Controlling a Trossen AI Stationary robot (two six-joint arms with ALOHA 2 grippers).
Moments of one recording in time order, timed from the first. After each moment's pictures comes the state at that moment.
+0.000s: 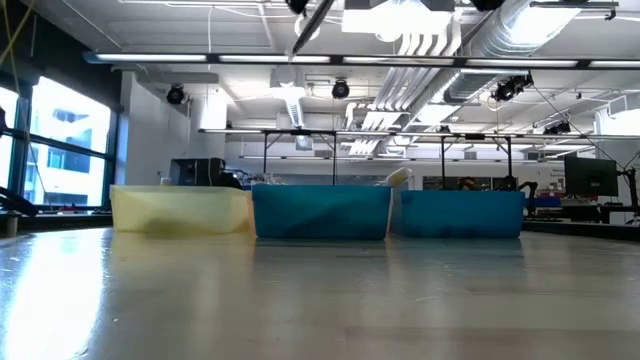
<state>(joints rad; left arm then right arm) 0.12 1.51 1.57 -0.62 0.21 0.30 0.13 0.91 0.96 -0.35 0.03 0.30</state>
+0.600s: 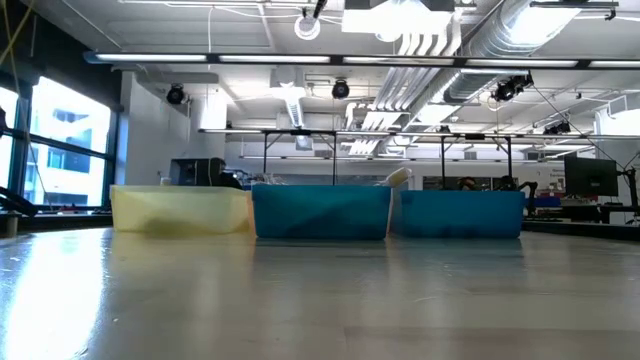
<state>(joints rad) 0.16 1.51 1.72 -0.57 0.21 0.32 0.13 1.02 0.96 0.15 0.28 0.01</state>
